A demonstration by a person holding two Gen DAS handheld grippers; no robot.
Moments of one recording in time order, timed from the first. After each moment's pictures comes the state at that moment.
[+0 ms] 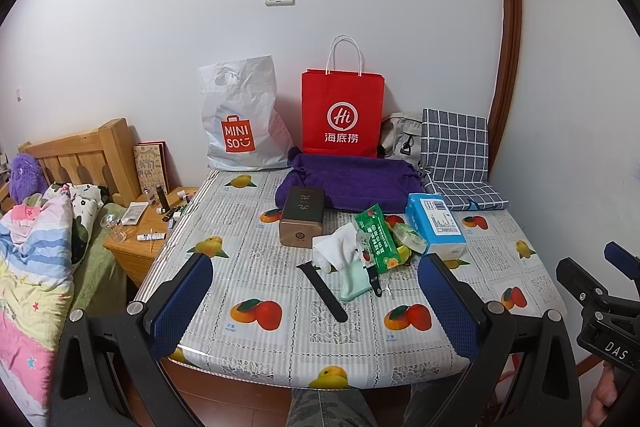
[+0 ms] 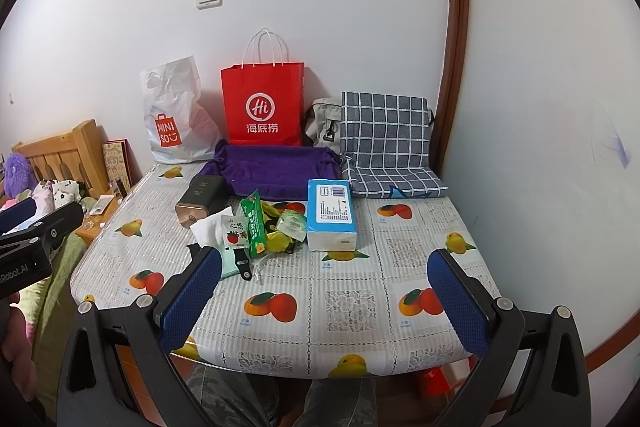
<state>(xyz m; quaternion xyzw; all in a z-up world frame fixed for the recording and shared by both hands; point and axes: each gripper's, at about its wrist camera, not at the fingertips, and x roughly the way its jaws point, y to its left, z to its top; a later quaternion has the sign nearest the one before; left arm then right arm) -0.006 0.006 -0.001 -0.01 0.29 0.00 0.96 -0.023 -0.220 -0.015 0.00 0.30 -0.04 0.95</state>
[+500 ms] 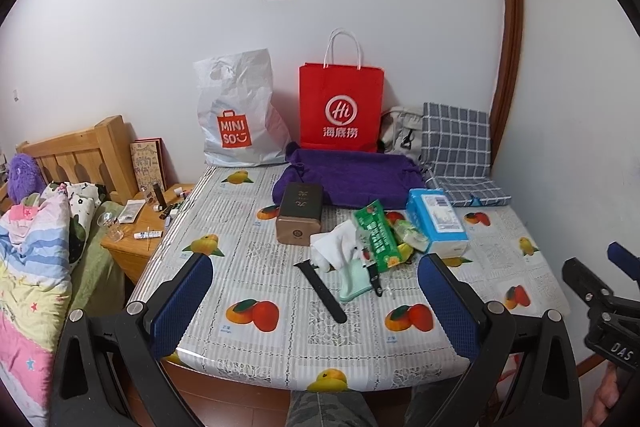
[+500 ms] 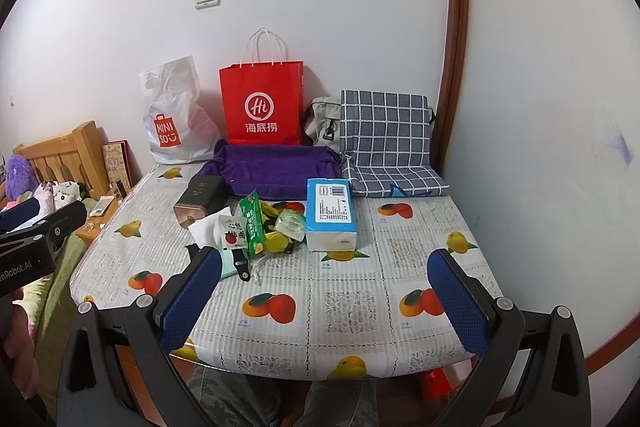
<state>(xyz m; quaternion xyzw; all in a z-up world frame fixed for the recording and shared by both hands) 0.008 -0.002 -0.014 0.00 0.30 0.01 0.95 -0.017 -0.226 -0.021 0.01 0.30 -0.03 0.95</state>
